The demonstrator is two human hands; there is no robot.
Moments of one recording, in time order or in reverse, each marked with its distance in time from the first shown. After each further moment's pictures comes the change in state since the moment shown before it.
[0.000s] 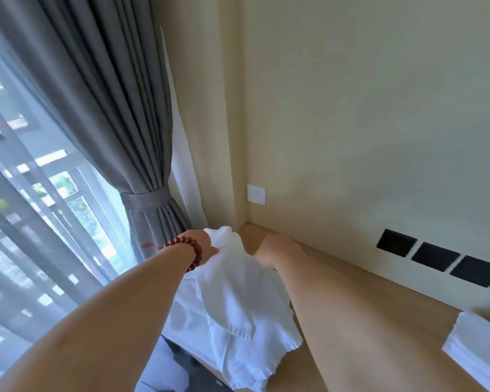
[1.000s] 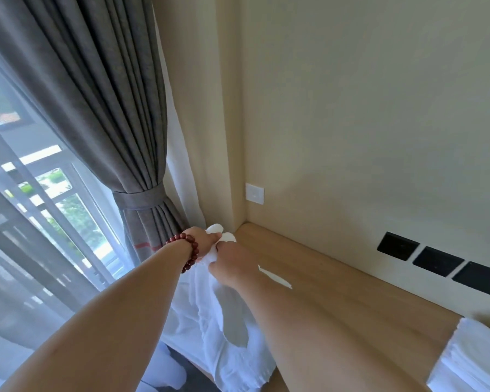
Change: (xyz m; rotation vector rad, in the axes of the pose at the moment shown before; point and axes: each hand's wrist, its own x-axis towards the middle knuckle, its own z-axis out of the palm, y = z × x) left_hand 0.023 0.013 0.001 -0.583 -0.031 -0.166; right_hand 0.028 -0.062 0.057 0.201 0.111 -0.234
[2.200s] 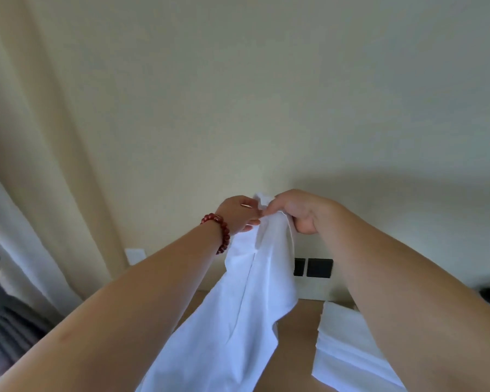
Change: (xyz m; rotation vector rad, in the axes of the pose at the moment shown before) left_hand -0.152 0.360 0.104 -0.442 -0.354 0.746; right_hand -0.185 0.233 -0.349 0.933 0.237 0.418
